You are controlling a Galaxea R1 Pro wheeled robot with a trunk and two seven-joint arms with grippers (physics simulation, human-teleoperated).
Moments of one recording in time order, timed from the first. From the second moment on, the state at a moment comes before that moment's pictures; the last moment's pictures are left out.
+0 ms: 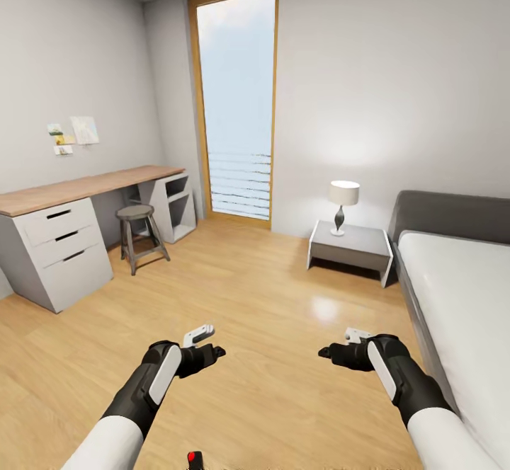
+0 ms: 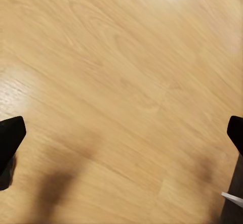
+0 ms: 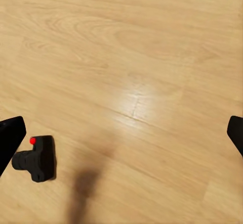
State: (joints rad) left arm -0.57 -0.09 0.04 -0.81 0.42 0.75 0.07; right arm -0.60 -0.08 -0.08 -0.81 -0.15 0.84 0.22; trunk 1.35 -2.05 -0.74
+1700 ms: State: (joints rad) left arm -0.57 -0.09 0.03 -0.80 0.42 0.75 0.08; right arm -0.60 -0.20 -0.08 -0.98 -0.13 1.04 0.78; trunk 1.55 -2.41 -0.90
